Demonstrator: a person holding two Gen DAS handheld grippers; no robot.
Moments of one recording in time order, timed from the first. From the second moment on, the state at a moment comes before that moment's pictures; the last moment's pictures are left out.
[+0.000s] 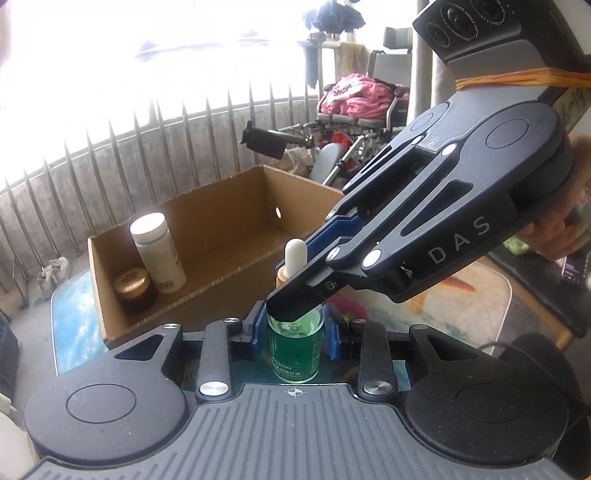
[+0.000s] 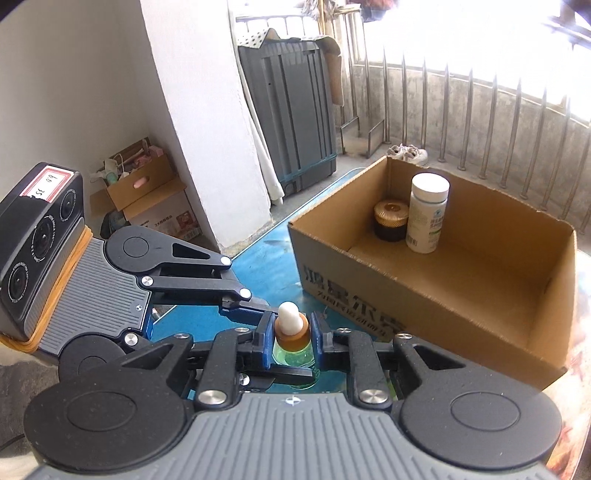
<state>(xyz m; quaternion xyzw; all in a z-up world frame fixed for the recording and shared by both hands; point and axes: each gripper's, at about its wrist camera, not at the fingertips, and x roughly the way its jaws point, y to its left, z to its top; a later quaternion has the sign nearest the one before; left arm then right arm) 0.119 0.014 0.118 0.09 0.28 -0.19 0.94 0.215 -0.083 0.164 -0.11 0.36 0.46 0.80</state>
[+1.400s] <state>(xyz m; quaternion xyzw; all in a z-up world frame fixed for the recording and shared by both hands) 0.378 0.006 0.062 0.31 0.39 -0.17 0.85 0.481 -0.068 0.068 0.00 0.43 0.35 0.83</state>
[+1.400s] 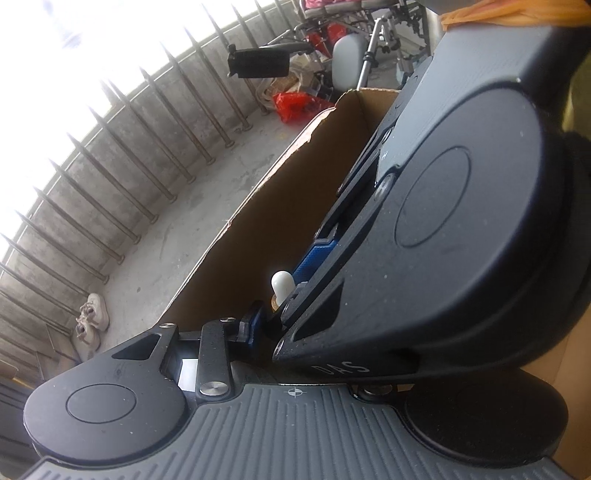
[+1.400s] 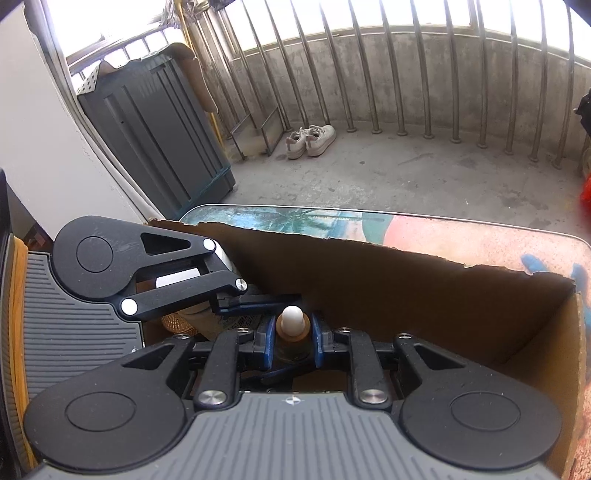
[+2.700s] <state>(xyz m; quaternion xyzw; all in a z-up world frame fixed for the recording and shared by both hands) 0.190 0.040 0.165 0.21 0.32 -0.17 0.91 0.393 -0.119 0.137 0.03 0.37 0.35 0.86</state>
